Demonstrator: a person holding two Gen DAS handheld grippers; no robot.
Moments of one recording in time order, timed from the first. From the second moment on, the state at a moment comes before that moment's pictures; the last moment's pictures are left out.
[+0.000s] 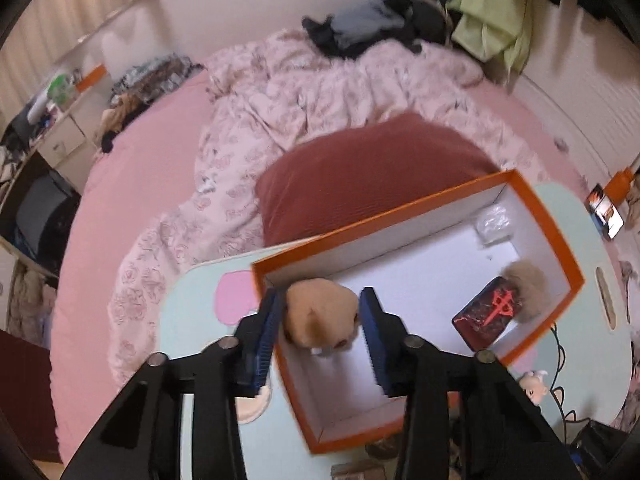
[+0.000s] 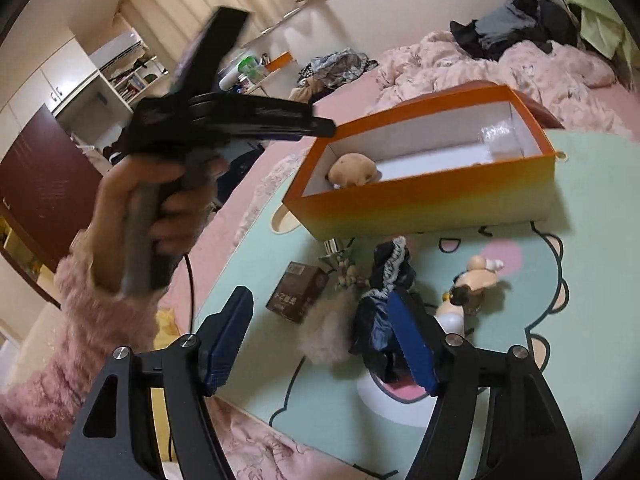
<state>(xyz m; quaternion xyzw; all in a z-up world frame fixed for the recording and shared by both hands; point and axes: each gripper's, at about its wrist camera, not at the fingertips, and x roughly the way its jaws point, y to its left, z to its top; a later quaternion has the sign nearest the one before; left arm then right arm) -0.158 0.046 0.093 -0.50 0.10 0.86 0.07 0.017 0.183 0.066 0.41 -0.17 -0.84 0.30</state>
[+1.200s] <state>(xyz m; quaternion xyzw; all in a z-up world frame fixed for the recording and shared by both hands) -0.068 0.014 0.129 -0.44 0.01 0.88 0.19 0.014 0.204 0.054 0.42 -0.21 -0.84 0.27</state>
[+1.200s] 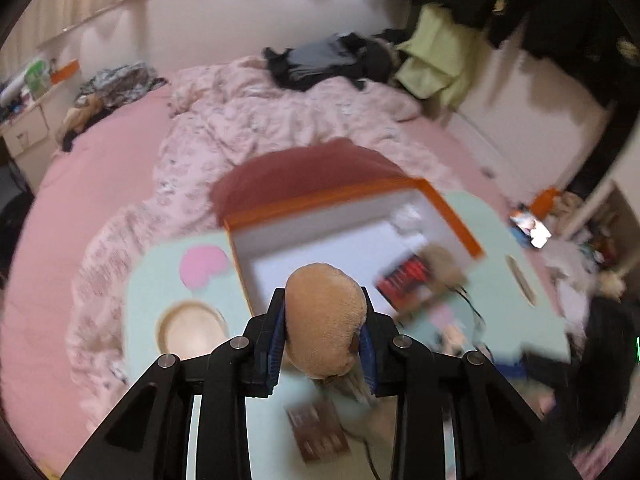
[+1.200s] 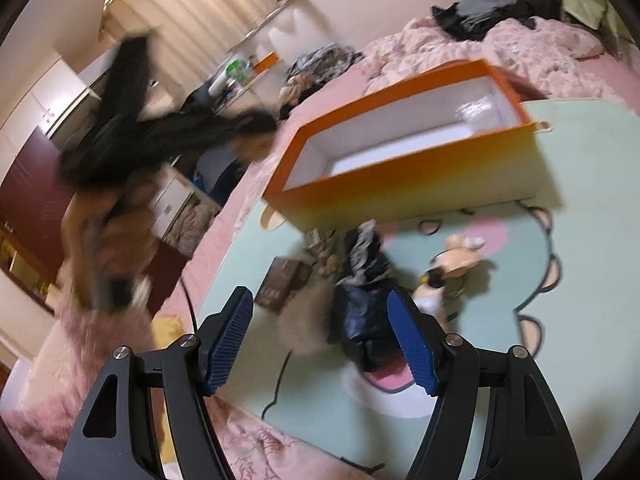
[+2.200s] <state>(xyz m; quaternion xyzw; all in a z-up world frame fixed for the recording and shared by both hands) 0.030 0.012 0.037 -0.35 -0.10 0.92 0.16 -0.197 0.182 0.068 0.56 0.06 -0.82 0.03</state>
